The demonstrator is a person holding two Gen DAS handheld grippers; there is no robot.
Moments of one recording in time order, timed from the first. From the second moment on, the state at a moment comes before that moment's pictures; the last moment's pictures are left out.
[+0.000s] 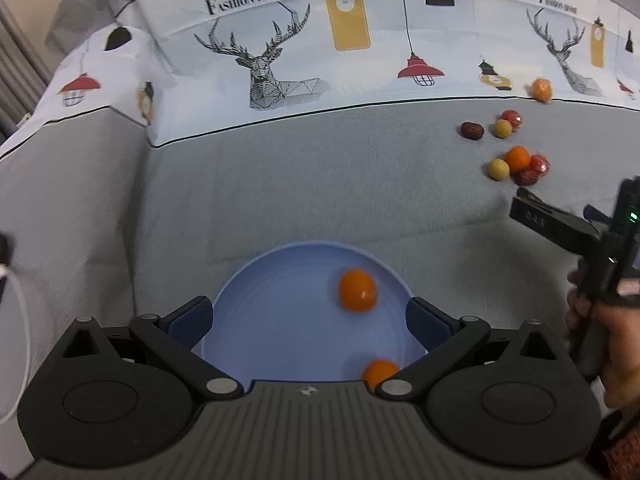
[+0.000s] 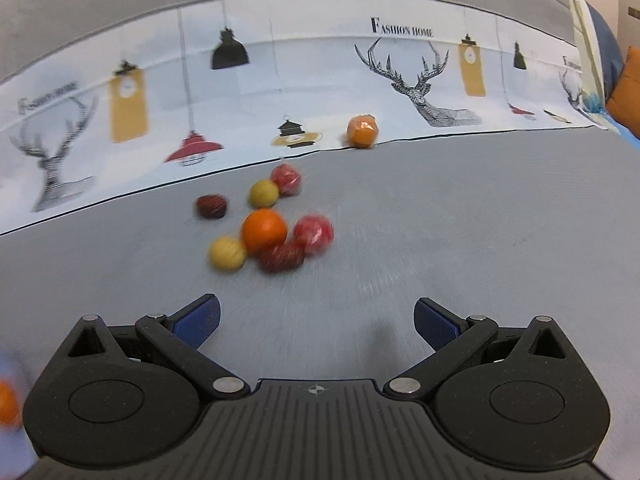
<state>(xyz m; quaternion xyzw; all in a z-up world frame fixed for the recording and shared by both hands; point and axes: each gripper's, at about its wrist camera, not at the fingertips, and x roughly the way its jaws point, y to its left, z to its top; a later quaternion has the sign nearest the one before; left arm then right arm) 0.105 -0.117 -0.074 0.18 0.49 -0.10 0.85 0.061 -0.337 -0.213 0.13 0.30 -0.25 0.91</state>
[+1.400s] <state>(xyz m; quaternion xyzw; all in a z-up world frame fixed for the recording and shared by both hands) 0.201 -0.324 -0.181 0.15 0.48 -0.27 0.82 0.034 -0.429 -0.217 0.15 0.26 -0.39 0.87</state>
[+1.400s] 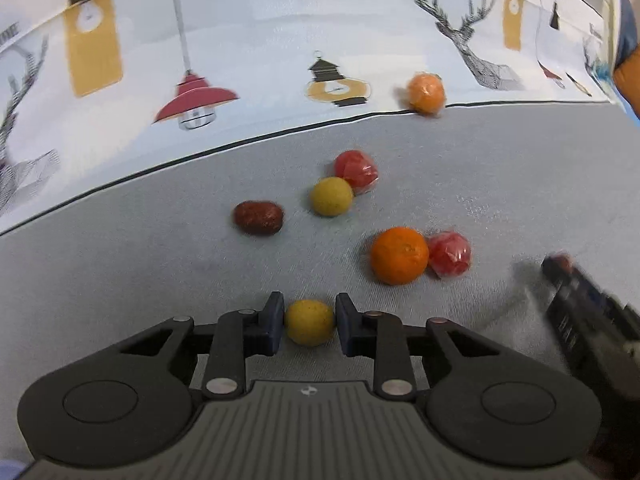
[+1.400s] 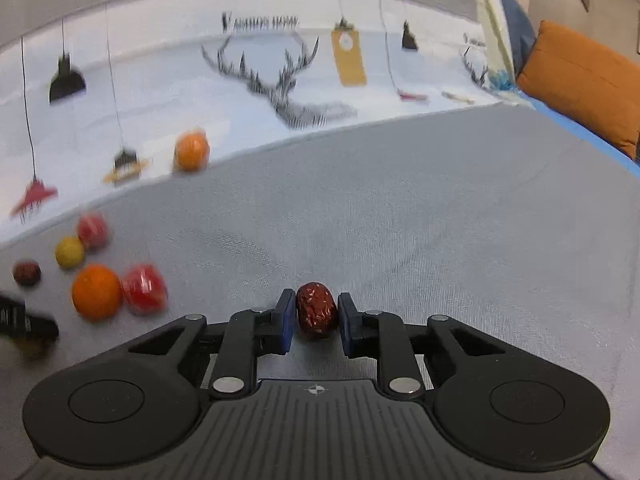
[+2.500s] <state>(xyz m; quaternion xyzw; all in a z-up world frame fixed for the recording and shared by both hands) -0.053 -0.015 -0.016 0.08 0.46 -0.23 0.86 -0.219 -0.166 -0.017 0.11 0.27 -0.10 0.95</state>
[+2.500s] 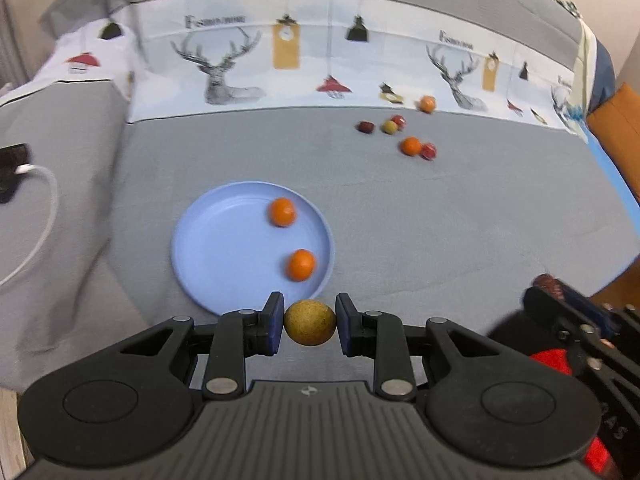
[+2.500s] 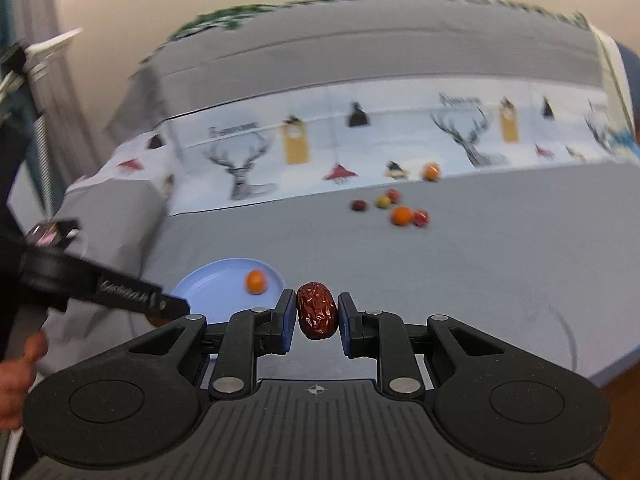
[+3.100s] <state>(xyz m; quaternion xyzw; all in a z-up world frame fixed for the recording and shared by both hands) -0.065 0.035 0.005 0.05 0.42 -0.21 0.88 -0.222 -0.126 -0.001 0.03 0.24 -0.07 0.97</state>
